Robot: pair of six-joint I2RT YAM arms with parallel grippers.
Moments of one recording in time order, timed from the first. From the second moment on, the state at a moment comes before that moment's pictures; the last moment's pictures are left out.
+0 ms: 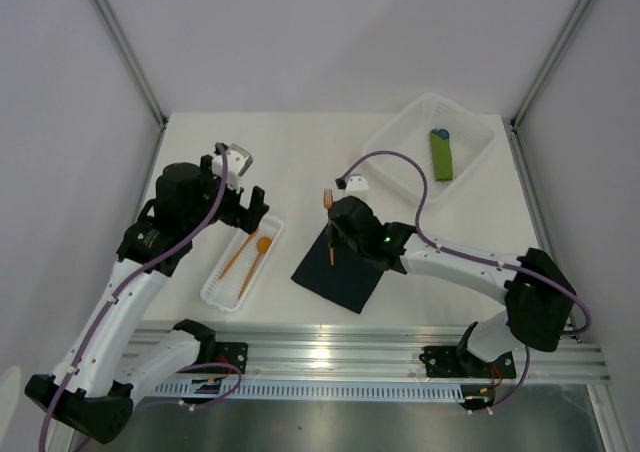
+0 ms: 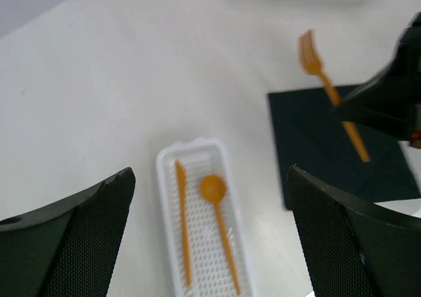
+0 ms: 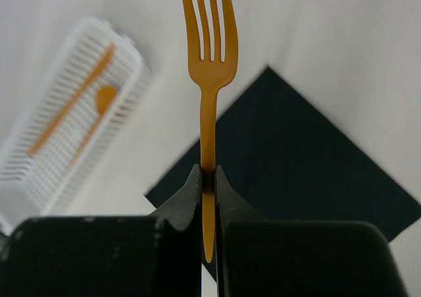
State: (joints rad) left arm -0.40 0.92 1.13 -0.62 0.21 0.14; right arm 0.99 1.45 1.06 -0.19 0.40 0.62
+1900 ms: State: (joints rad) left arm -0.13 0.93 0.81 -0.49 0.08 0.24; right arm 0.93 1.82 1.14 -0.43 0.24 0.70
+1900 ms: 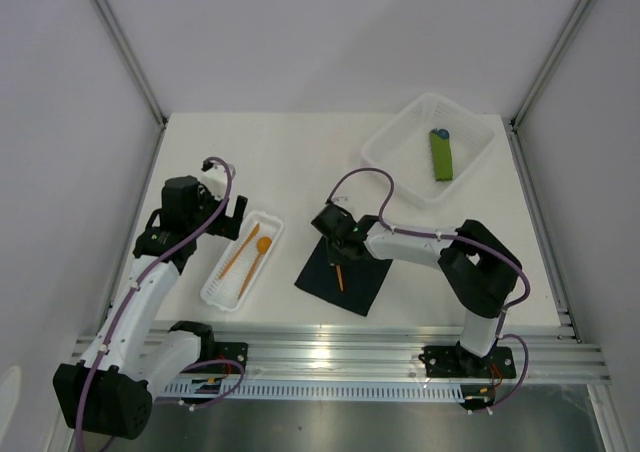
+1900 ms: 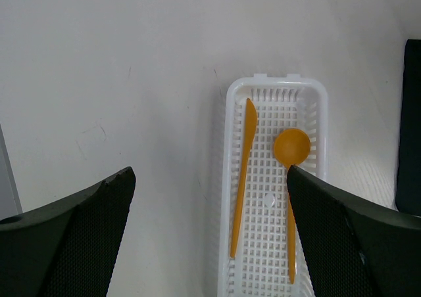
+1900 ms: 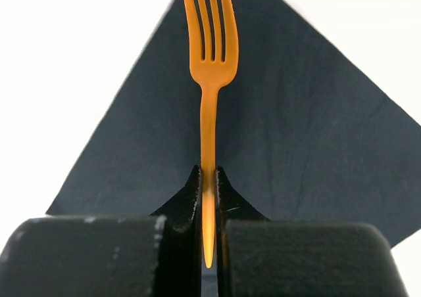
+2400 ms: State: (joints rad) left arm -0.13 0.93 0.81 -0.49 0.08 0.24; right arm 0.94 1.77 1.17 -0.49 0.21 0.68
